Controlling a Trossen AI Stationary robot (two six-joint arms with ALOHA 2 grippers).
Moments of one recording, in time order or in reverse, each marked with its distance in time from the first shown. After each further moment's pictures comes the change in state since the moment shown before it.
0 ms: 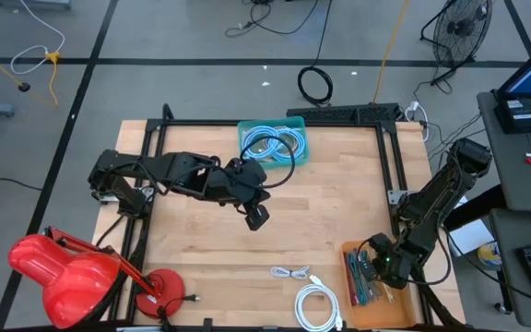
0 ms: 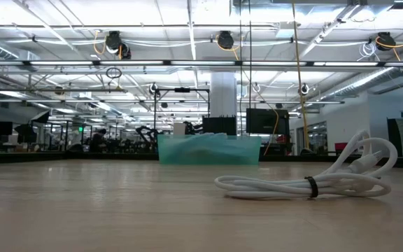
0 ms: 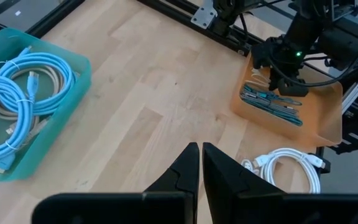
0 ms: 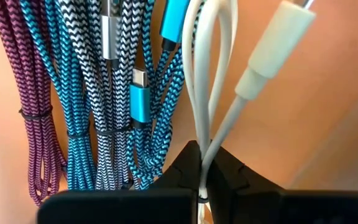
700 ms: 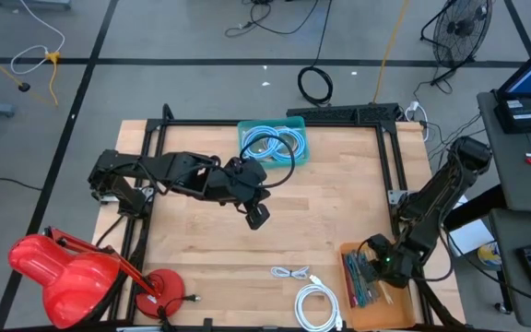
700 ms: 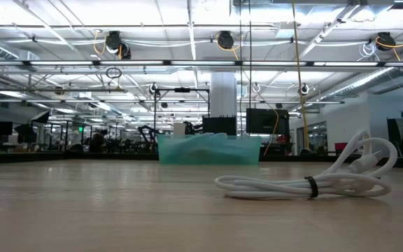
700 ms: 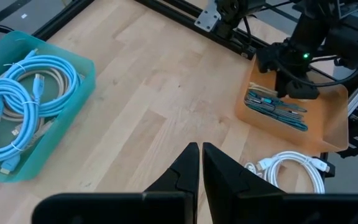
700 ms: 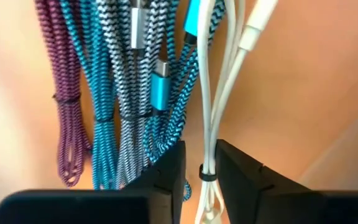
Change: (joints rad) left arm 0.001 0.000 0.000 0.000 -0.018 0.000; right arm -0.001 -0.039 -0.001 0.030 0.015 -0.017
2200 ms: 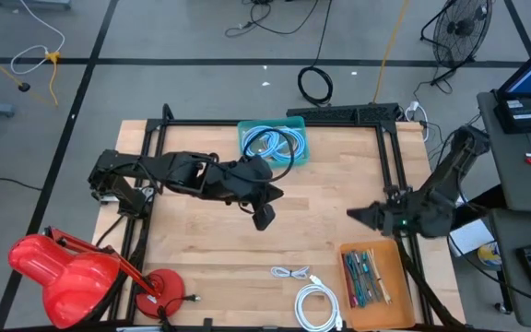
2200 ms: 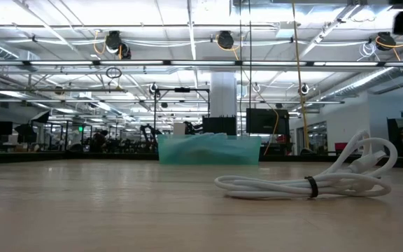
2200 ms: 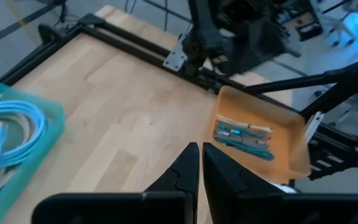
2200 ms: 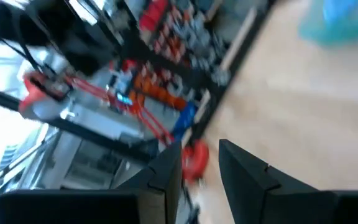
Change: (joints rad) left arm 0.001 0.000 0.000 0.194 0.021 0.083; right arm -0.113 -0.541 0.001 0.428 1.088 -0.916
